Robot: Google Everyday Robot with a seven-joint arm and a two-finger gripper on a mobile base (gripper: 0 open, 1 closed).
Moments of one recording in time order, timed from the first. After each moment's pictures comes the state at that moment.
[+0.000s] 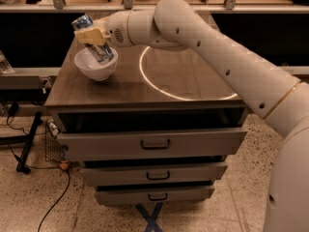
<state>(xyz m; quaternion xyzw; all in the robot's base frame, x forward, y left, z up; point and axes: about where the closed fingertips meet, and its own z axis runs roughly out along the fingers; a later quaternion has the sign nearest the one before) 0.696 0.177 0.959 -0.44 0.63 0.37 0.52</state>
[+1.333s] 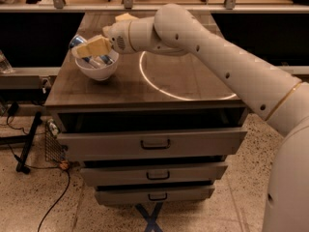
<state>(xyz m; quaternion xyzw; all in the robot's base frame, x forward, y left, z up) 0.698 0.170 0.930 -0.43 0.66 0.37 0.50</state>
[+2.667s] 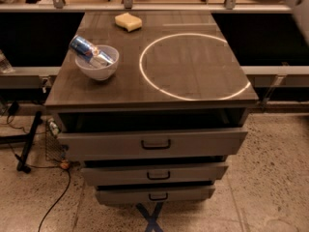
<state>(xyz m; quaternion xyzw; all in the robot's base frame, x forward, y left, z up) 0.724 -0.029 1.120 -0.38 0.62 0.19 0.66</state>
